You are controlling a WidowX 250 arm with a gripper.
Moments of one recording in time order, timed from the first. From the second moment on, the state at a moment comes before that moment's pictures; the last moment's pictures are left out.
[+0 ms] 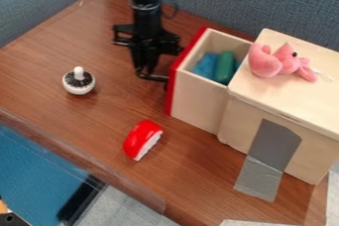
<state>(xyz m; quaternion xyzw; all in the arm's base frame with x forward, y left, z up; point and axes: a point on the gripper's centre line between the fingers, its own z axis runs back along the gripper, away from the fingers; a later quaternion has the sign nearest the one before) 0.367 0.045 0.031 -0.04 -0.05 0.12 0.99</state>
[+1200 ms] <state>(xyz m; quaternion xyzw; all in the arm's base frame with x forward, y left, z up) 0.382 -0.019 0.043 -0.03 -0.05 0.06 1.00</state>
